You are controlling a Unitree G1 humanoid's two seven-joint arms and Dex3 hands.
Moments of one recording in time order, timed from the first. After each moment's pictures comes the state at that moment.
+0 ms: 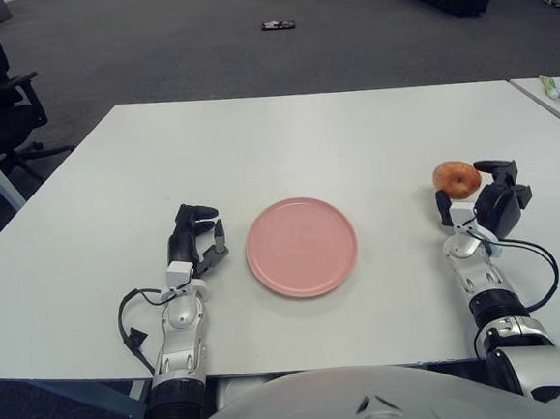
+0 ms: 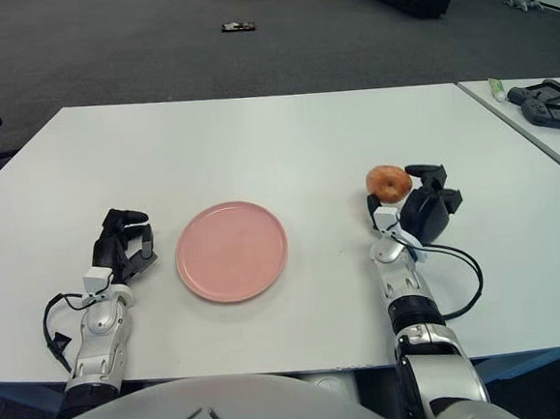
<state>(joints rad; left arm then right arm) 0.14 0.00 0.11 0.24 0.06 -0.33 0.12 -0.20 -0.23 -0.06 0.57 -0.38 -0.23 -0.91</state>
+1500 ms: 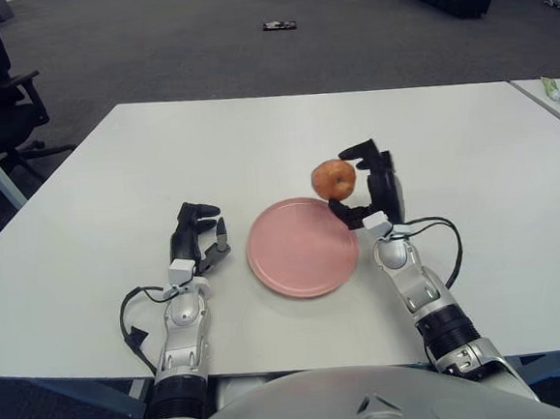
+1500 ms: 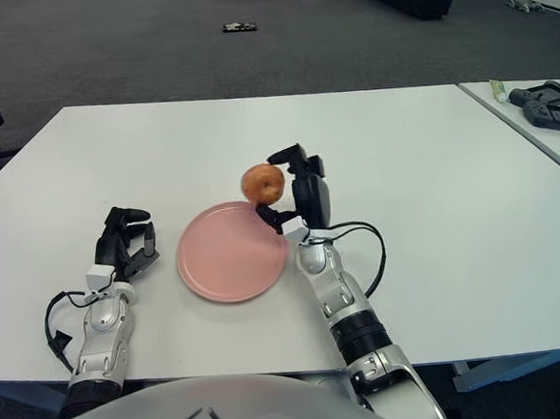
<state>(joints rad) 0.12 0.00 0.10 0.26 0.06 -0.35 0.13 -0.12 -0.06 0.26 0.28 -0.46 -0.35 -0.45</state>
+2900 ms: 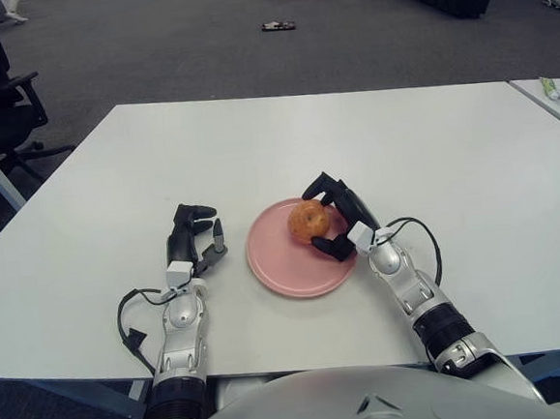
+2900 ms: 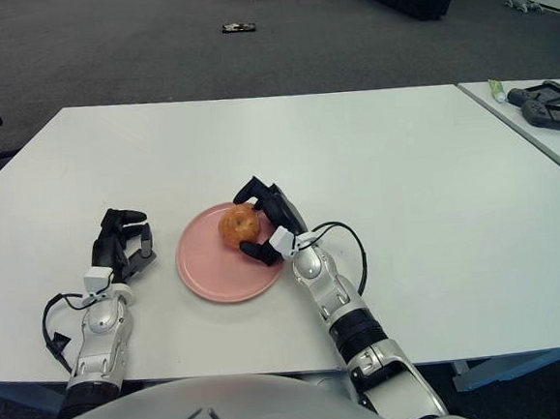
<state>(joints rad) 0.13 0.00 0.11 0.26 0.07 -0.35 0.15 -0.15 -0.07 0.33 0.39 -0.41 -0.32 -0.09</state>
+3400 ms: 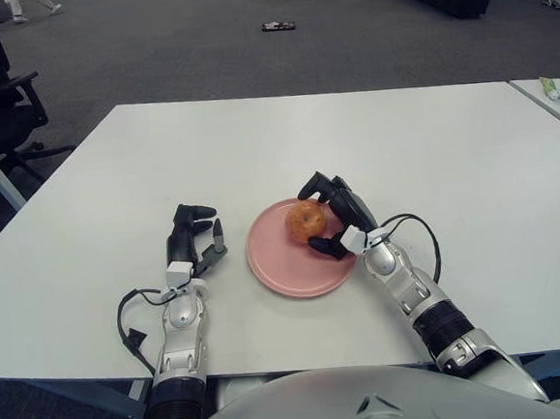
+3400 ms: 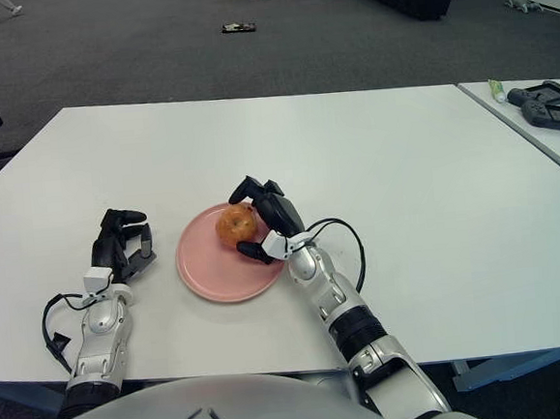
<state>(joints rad) 0.13 0.00 0.11 0.26 0.07 -0.35 0.15 -0.15 -0.10 0.38 0.37 -0.51 -0.32 -0.16</state>
